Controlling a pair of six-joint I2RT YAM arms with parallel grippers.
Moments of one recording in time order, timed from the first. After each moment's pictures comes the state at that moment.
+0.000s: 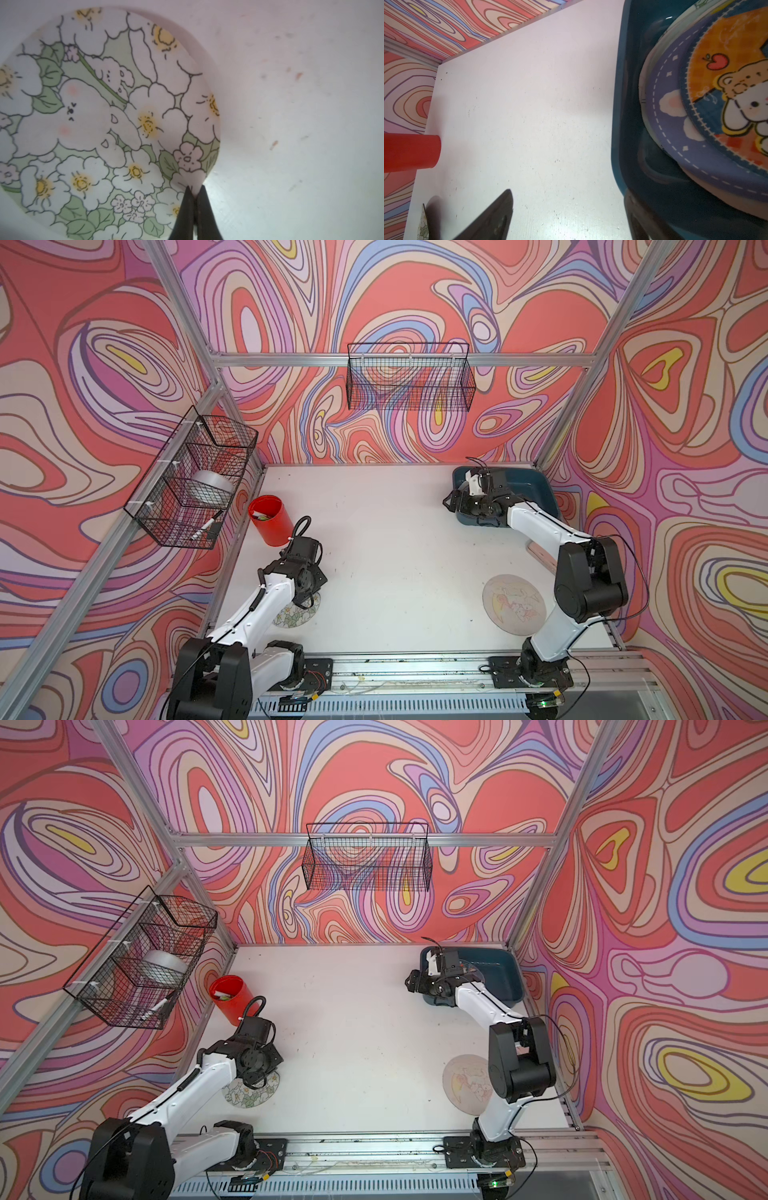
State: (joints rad) left arm -0.19 1.12 0.62 -0.70 -0.09 -0.84; right arm 0.20 1.73 1.26 -0.34 -0.29 0.37
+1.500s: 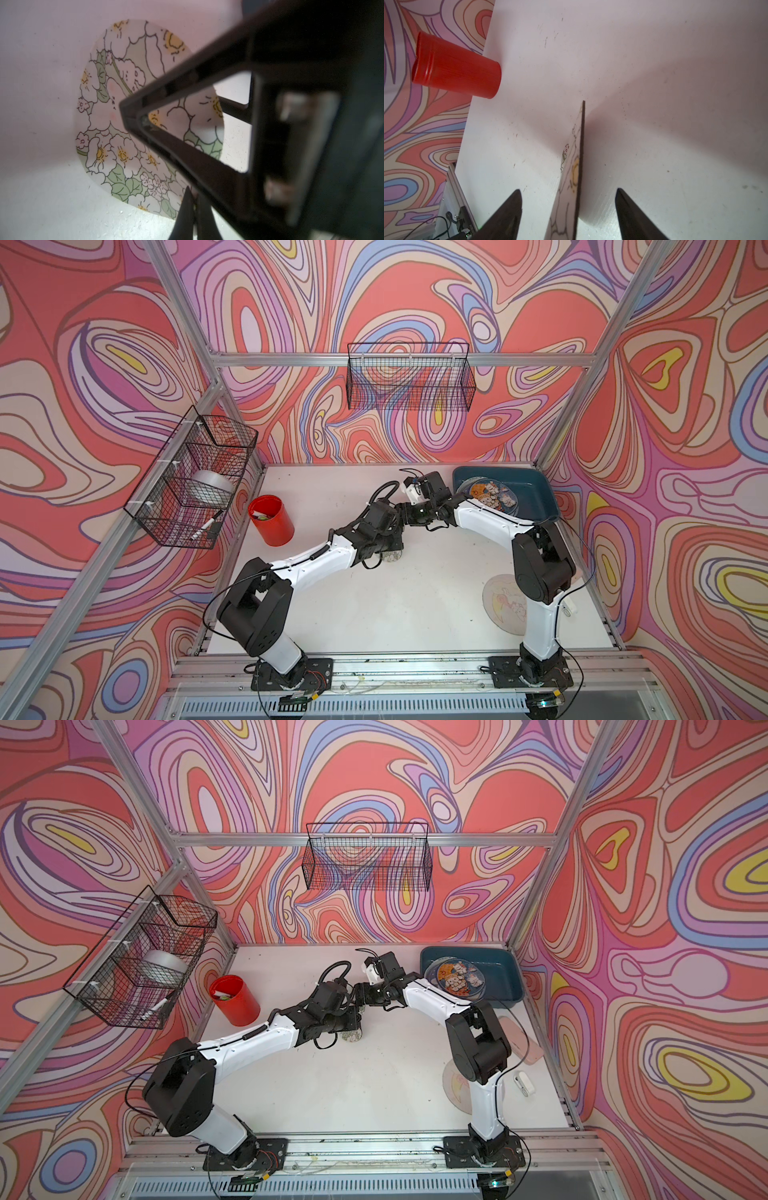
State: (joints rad) left arm -0.67 1.60 1.06 -0.26 0.05 -0.66; right arm 0.53 1.98 1.51 -0.38 -0.45 0.40
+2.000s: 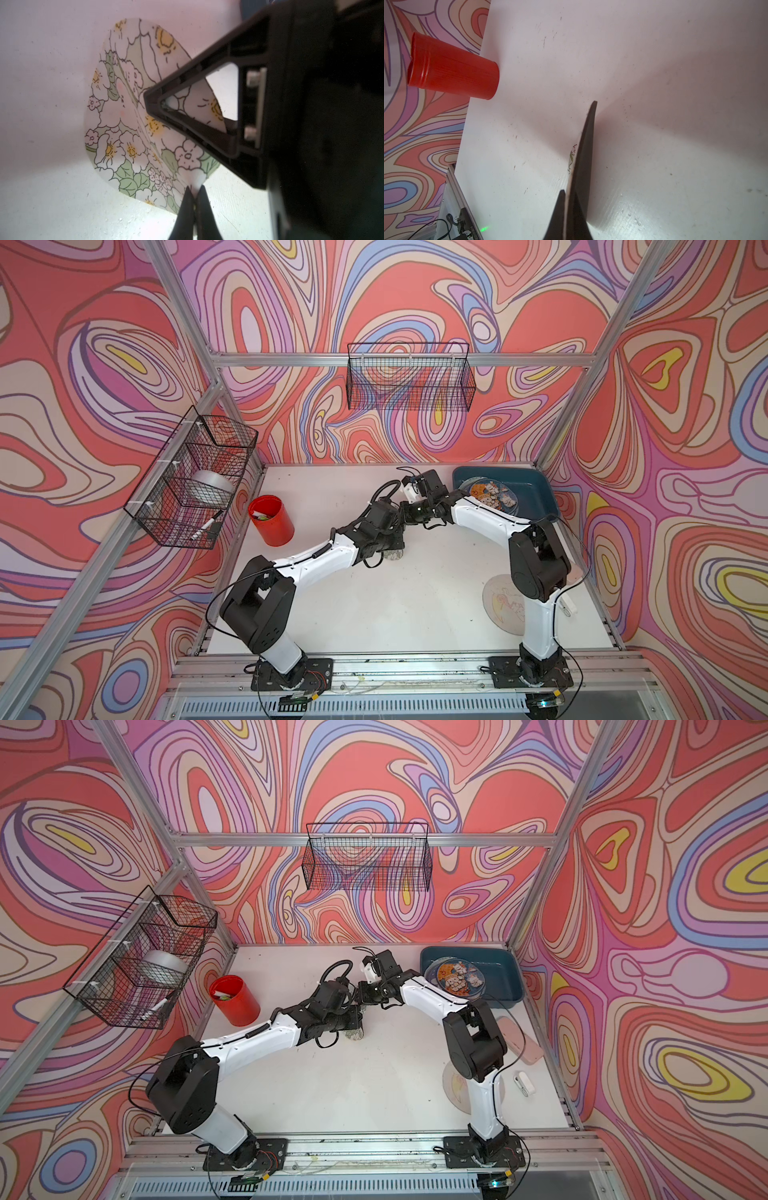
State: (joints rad) left arm -0.67 1.61 1.07 -0.25 0.04 -0.64; right arm 0.54 2.01 1.57 -0.43 -0.43 0.41
